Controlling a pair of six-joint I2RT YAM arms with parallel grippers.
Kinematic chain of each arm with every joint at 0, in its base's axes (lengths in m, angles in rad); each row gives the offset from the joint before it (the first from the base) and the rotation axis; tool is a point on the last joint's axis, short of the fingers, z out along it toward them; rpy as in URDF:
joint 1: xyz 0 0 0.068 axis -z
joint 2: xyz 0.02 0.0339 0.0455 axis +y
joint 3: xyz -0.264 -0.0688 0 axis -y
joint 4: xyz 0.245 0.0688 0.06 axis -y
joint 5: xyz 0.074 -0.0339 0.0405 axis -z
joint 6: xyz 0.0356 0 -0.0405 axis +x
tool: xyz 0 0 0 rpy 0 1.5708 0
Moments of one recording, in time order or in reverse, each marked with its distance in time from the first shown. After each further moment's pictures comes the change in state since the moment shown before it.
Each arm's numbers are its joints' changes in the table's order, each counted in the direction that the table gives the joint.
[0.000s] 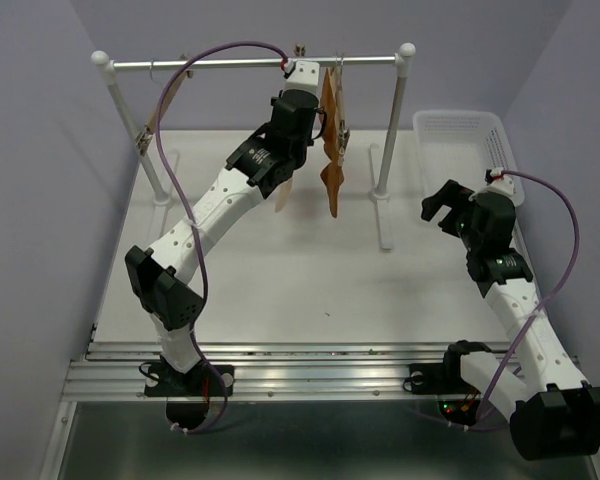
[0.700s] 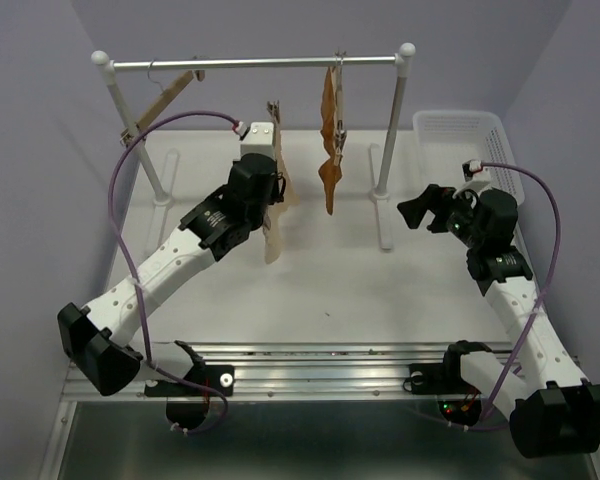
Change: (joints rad) left arm 0.023 -0.433 -0.611 0.082 0.037 -0.179; right arm 0.000 0.011 0.001 0.079 -0.420 -0.113
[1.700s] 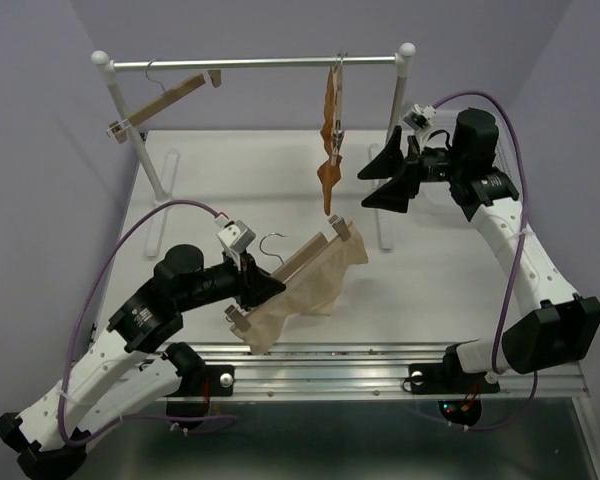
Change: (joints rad) left arm 0.013 -0.756 -0.623 -0.043 0.927 -0.117; right arm -0.119 0.453 0.622 -0.084 -1.011 -0.220
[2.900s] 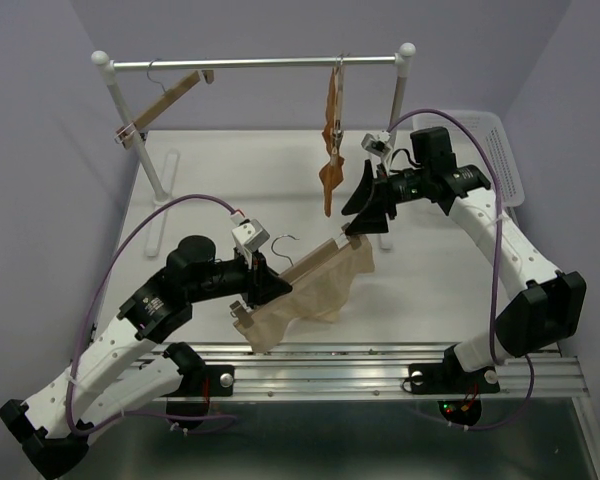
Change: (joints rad) left arm 0.000 0.082 0.023 0.011 0.102 0.085; right arm -0.140 0.117 0.050 -0.477 0.051 -0.280
